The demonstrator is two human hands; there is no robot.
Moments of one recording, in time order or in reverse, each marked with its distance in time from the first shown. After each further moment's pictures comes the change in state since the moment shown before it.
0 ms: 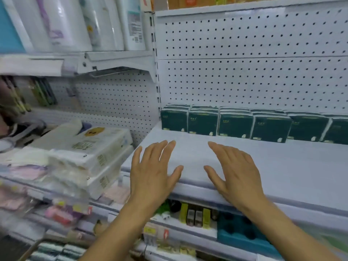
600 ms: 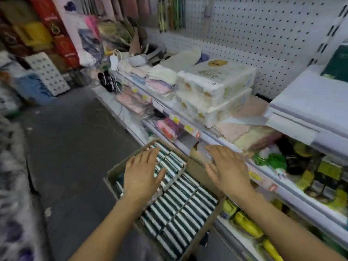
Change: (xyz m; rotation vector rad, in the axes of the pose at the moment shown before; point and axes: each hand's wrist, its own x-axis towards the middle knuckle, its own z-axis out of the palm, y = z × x) left_hand -0.307 -0.215 -0.103 0.287 -0.369 -0.654; right_hand -0.084 -0.288 0.147 0.437 -0.375 -0.464
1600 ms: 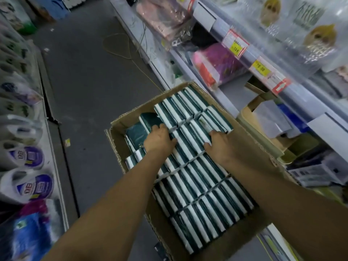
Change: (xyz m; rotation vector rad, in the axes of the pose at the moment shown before) left_hand 0.059 -0.108 0.238 -0.043 -0.556 -0.635; right_hand 0.058 0.000 0.338 0.174 -0.703 0.260
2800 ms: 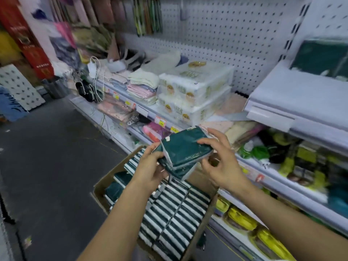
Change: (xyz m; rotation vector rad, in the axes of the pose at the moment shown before) left_hand -0.219 0.092 -0.171 -1.625 -0.475 0.094; right_hand -0.278 -0.010 -0.226 0.592 0.684 -0.332
